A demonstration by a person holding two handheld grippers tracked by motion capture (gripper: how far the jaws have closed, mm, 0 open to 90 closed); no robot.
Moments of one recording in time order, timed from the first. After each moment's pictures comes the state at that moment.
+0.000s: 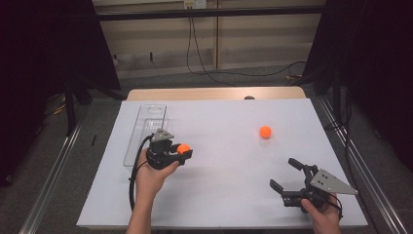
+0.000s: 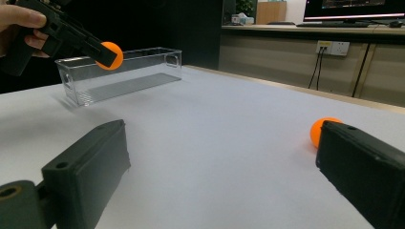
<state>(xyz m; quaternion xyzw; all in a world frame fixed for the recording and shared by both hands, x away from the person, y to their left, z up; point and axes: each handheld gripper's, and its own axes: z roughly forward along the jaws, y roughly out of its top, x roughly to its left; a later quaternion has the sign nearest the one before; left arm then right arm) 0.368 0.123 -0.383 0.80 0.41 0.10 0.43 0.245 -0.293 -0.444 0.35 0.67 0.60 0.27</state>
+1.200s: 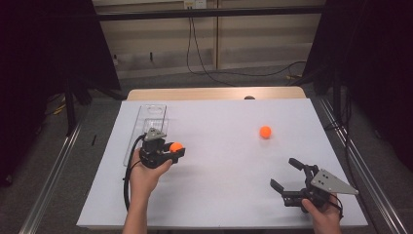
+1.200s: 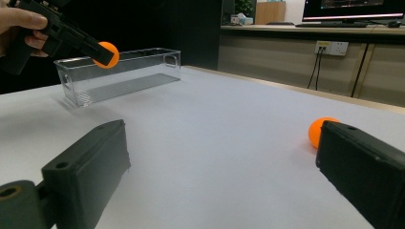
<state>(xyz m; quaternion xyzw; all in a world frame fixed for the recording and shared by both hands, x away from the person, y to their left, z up) 0.372 0.141 -0.383 0.79 0.43 0.12 0.42 0.246 -0.294 -0.444 0.35 0.67 0.60 0.27</state>
